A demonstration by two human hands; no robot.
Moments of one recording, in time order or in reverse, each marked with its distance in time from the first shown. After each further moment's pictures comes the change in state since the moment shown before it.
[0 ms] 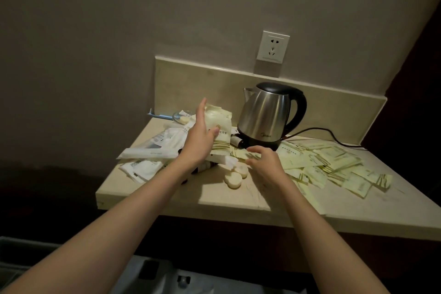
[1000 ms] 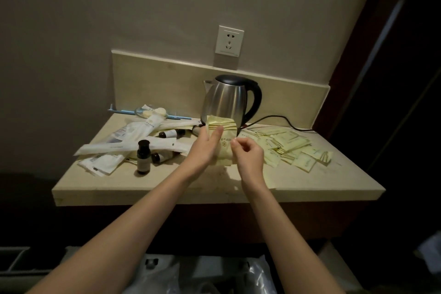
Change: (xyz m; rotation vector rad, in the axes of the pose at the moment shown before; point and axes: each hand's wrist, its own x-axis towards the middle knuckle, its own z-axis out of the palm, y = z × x) left_hand -0.044 0.034 0.076 -0.276 -0.193 -0.164; right_hand -0.087 -0.018 -0.039 0.662 0.388 0.077
